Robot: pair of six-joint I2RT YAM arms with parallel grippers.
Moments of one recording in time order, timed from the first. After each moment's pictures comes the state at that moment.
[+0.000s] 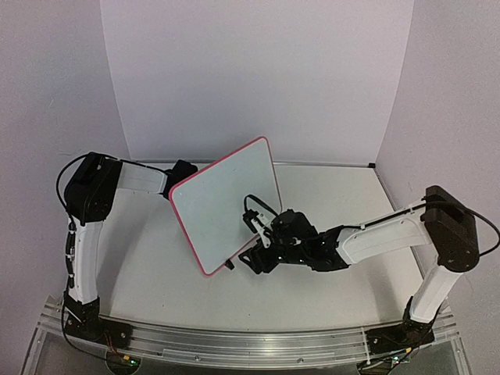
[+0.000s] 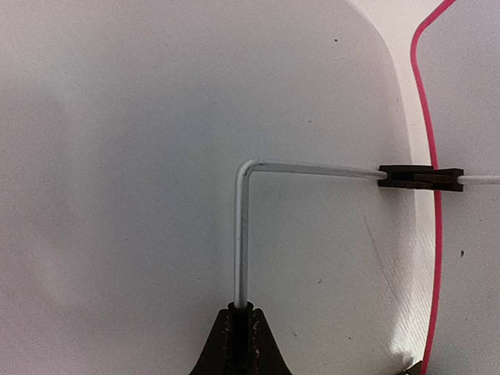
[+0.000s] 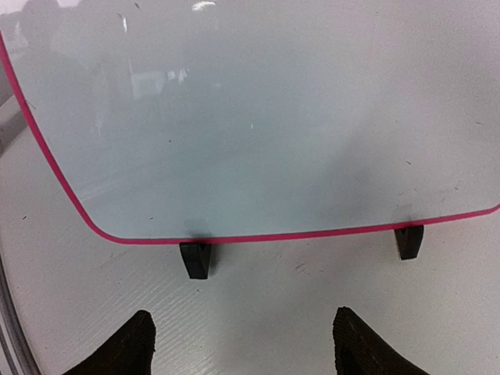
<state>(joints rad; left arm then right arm) -0.46 2.18 1.48 -0.35 0.54 0.05 1.05 1.77 0.92 0.22 0.10 0.17</state>
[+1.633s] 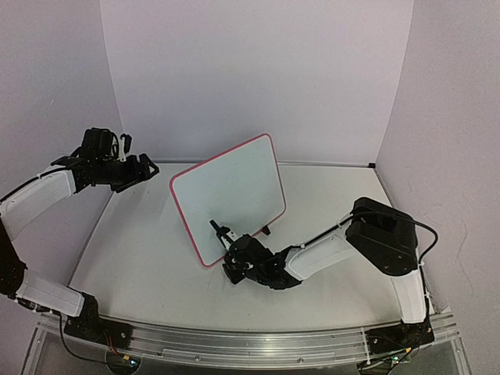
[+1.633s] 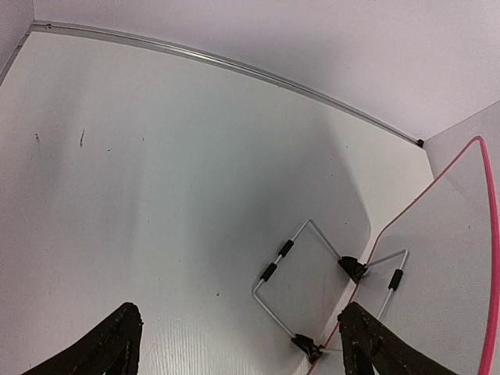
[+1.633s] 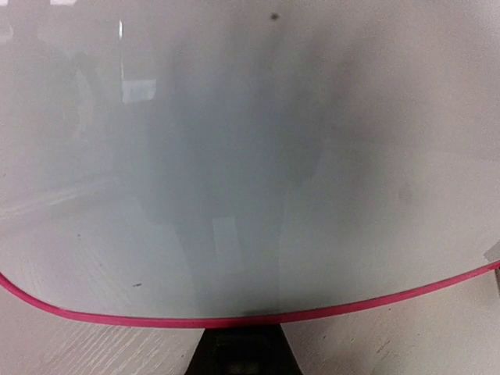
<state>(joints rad) -0.22 1.28 1.08 -0.42 0.23 -0.44 1.14 2.19 1.19 0.32 0.38 0.24</state>
